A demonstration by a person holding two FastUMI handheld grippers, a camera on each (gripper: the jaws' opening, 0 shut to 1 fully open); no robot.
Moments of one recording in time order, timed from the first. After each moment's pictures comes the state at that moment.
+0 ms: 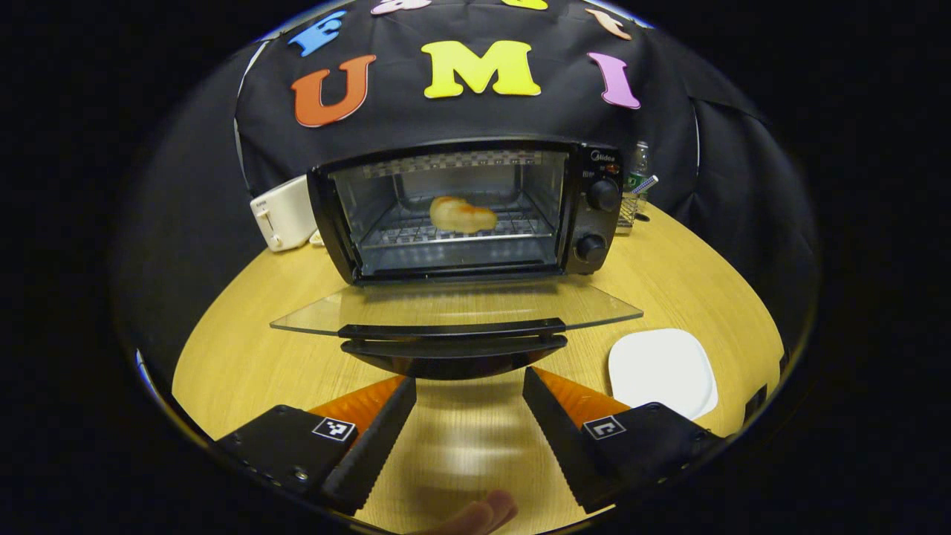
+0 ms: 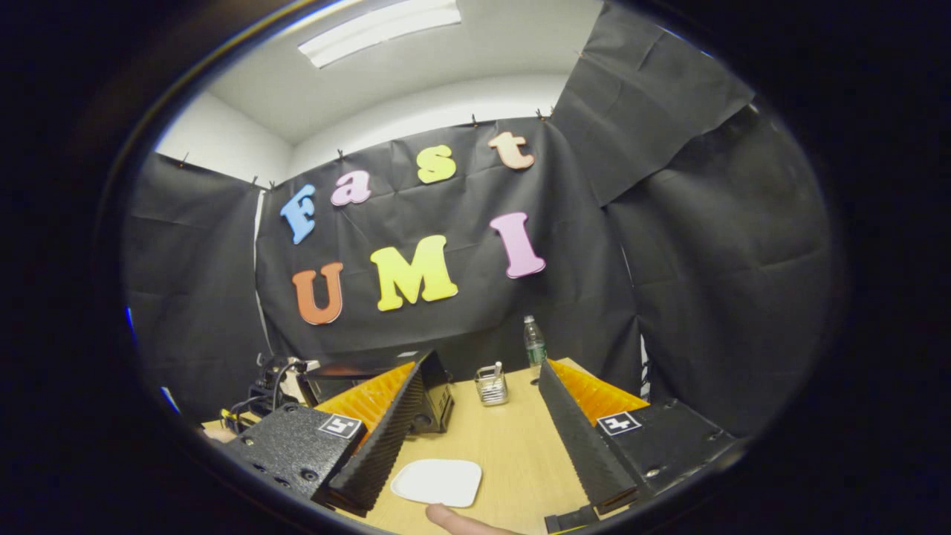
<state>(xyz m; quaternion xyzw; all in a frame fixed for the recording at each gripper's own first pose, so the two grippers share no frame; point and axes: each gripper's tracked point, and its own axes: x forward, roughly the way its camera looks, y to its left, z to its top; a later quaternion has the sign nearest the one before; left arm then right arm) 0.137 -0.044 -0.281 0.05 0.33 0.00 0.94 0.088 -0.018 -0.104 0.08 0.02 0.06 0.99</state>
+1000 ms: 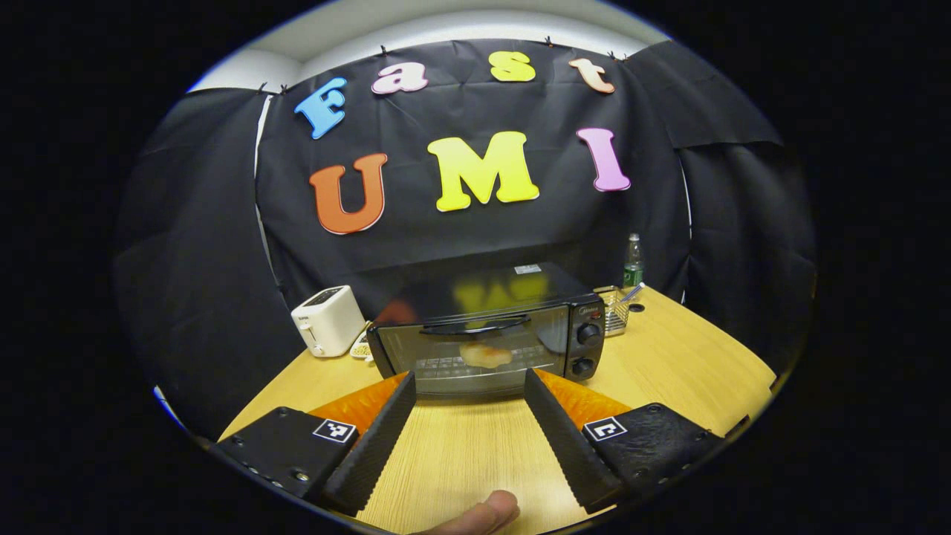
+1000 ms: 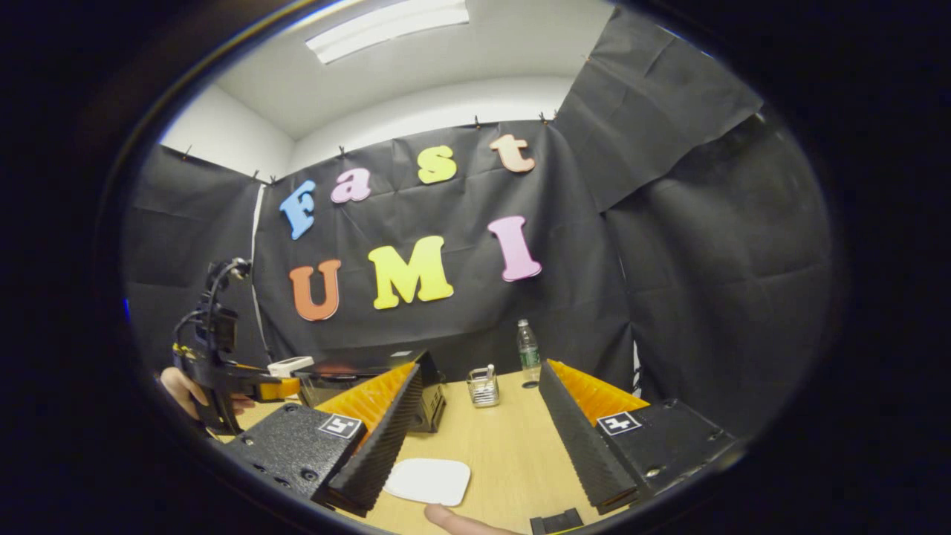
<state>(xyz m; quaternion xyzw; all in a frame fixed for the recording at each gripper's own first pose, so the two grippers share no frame) 0.136 -0.037 -0.118 0.07 0.16 0.00 0.99 0.081 -0.024 -0.093 0.05 0.02 0.06 1.00</state>
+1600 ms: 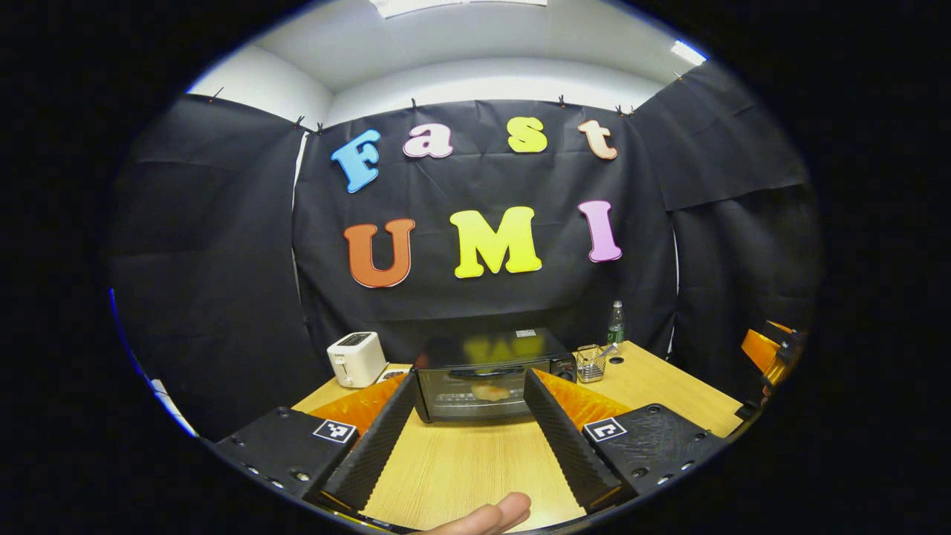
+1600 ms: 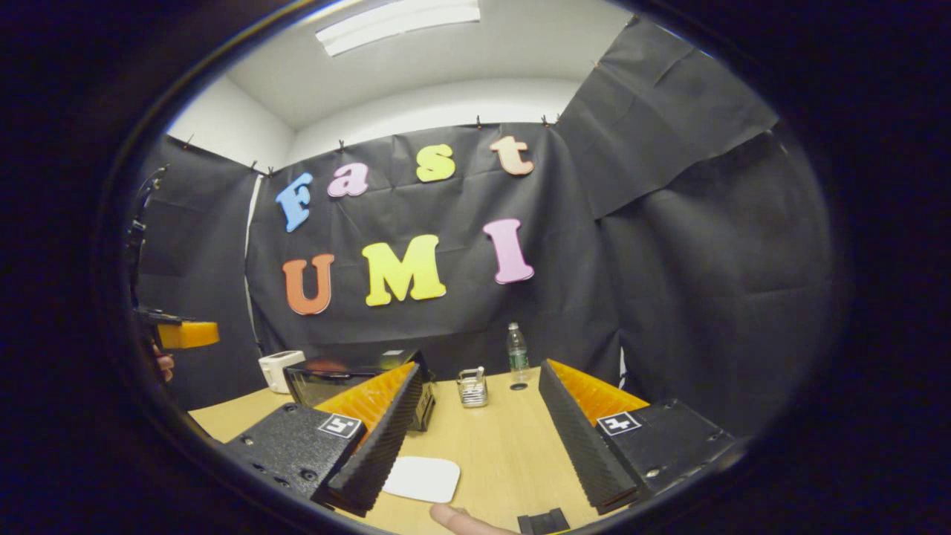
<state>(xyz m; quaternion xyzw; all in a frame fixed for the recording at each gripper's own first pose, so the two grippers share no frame) 0.031 -0.025 -0.015 0.05 0.04 0.01 1.00 0.072 -0.031 -0.077 0.05 0.04 0.04 1.00</state>
